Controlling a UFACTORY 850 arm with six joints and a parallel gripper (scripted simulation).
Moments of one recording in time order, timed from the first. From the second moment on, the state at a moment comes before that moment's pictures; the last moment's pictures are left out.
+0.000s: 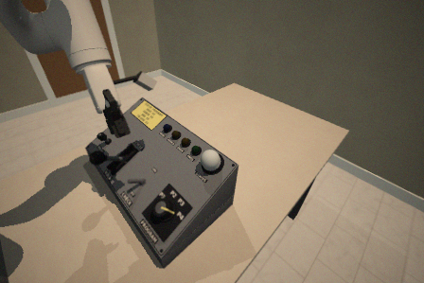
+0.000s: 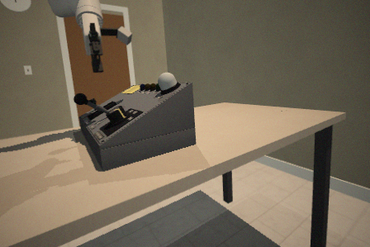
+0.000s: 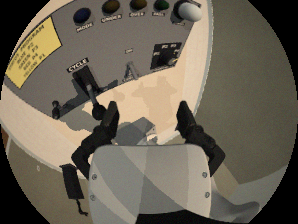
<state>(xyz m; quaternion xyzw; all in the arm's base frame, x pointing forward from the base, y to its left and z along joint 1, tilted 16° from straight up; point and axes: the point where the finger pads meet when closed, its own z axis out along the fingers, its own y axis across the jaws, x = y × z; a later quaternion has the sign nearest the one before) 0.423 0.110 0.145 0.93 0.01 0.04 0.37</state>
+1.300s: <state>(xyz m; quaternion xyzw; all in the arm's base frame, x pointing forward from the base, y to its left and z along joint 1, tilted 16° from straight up) 0.368 0.184 0.124 0.87 0.09 0.33 0.36</state>
